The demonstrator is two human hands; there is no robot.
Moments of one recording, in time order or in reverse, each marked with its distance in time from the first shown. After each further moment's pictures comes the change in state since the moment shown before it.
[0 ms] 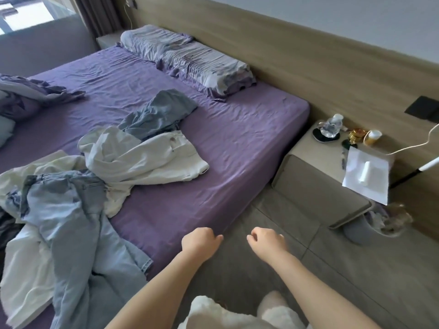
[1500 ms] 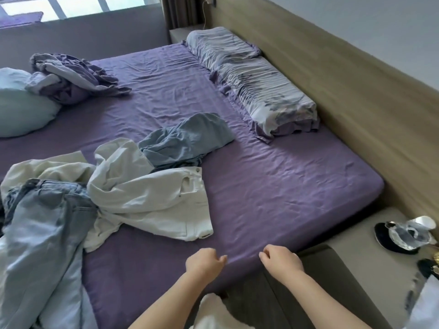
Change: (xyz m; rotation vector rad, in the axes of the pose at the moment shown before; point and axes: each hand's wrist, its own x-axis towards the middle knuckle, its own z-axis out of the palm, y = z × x) left_hand 0.251 0.075 -0.109 -0.346 -0.106 -0.356; right_hand 0.325 -0.016 -0.174 -0.238 -0.189 -0.284
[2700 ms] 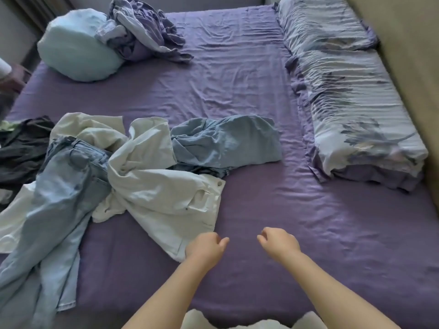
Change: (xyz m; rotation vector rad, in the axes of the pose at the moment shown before) left_hand 0.136 0.080 -0.111 -0.306 0.061 -0.408; right_hand 0.258 -0.044 -0.133 -0.316 -0.211 -0.360
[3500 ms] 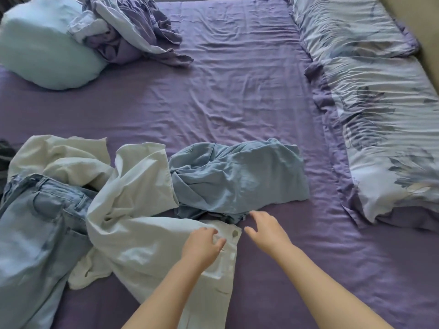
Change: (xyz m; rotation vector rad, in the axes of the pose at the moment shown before) left_hand 0.202 -0.020 -0.107 -0.076 0.017 0.143; right_hand 0.187 -0.106 -0.088 0.178 0.087 -0.110
